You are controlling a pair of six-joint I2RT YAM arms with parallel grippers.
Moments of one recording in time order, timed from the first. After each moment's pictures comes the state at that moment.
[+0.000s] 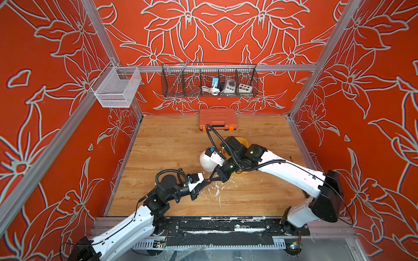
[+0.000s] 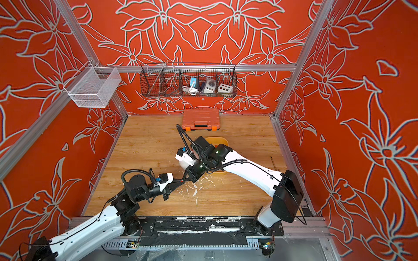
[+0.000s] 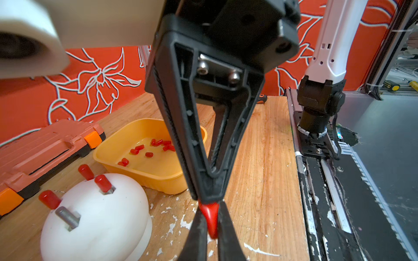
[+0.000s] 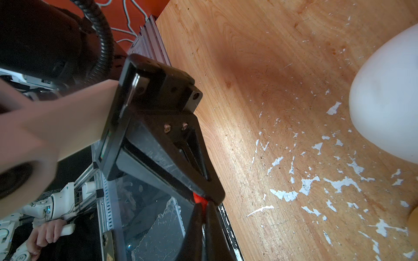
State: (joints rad) left arm -0.63 0.62 0.18 0.30 0.54 0.18; right arm 0.93 1.54 1.34 -0.80 -0.64 0.13
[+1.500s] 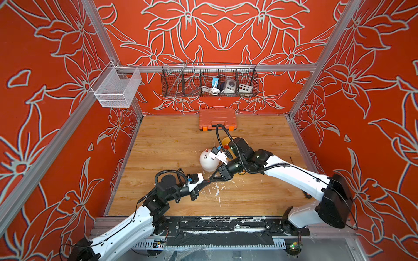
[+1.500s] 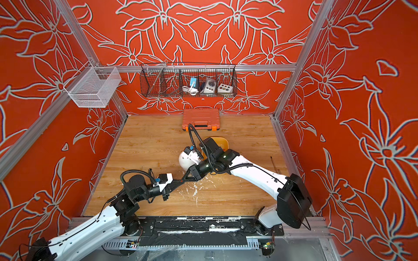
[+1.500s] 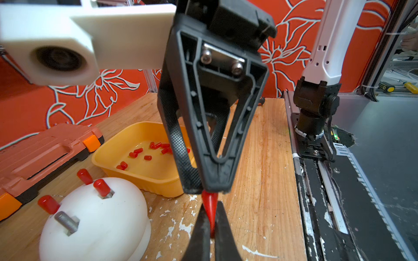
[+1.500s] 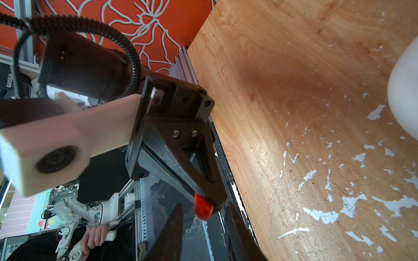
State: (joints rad) left arm -0.63 0.60 0.19 0.29 0.54 0.18; right arm 0.85 1.46 1.12 -0.51 -0.85 0.30
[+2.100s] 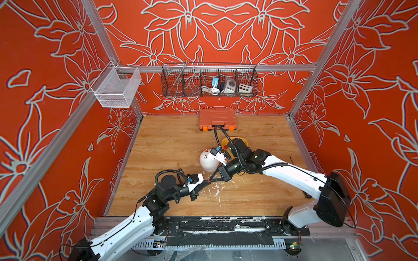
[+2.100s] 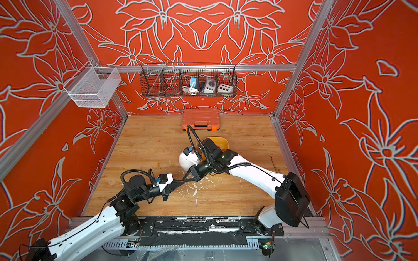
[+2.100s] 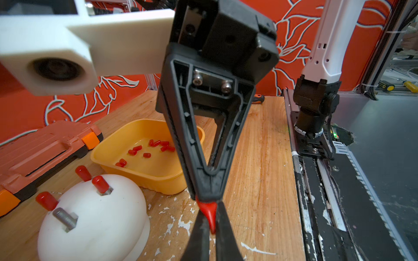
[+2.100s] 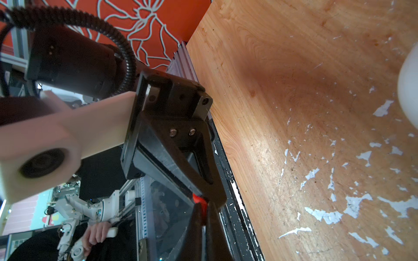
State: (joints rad) left arm -0.63 0.60 0.19 0.27 0.54 0.18; right arm 0.86 1.47 1.13 -0.52 -0.86 0.29
